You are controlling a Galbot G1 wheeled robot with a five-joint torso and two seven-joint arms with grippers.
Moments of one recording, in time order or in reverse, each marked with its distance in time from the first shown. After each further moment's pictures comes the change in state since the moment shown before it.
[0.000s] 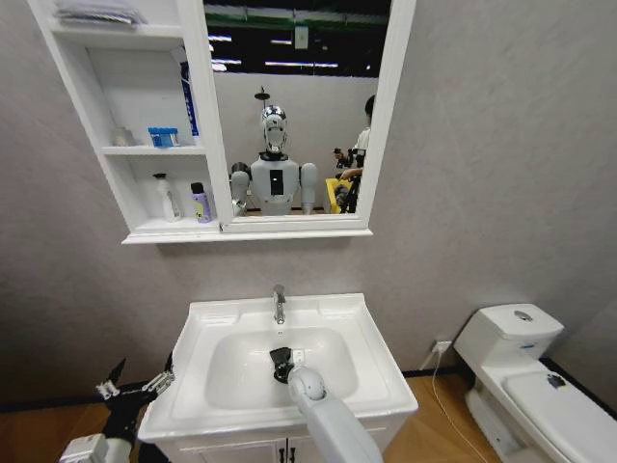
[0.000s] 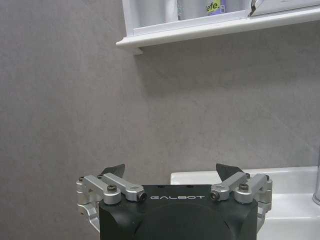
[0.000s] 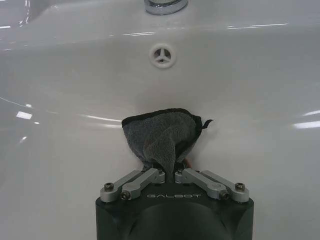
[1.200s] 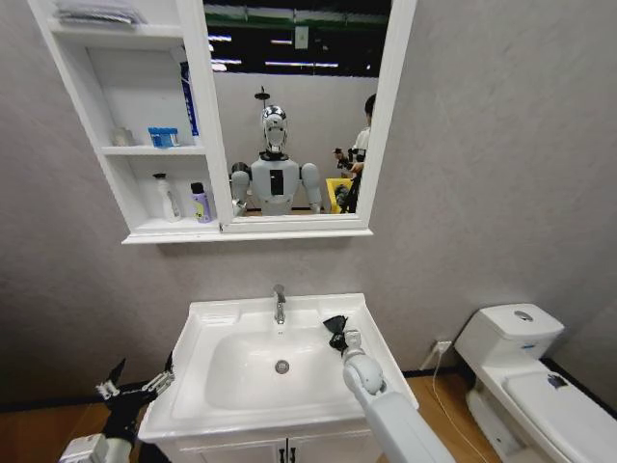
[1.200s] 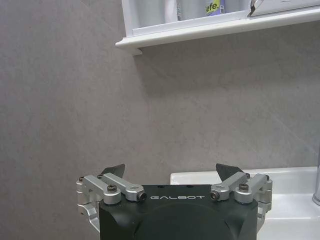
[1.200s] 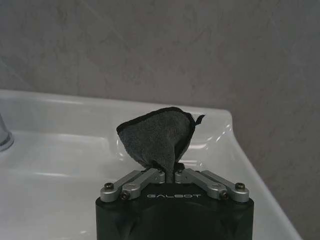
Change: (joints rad) left arm 0.000 0.000 0.000 0.000 0.000 0.000 0.000; right arm -0.119 -0.337 0.176 0.480 -0.110 0.044 0.096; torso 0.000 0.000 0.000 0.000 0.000
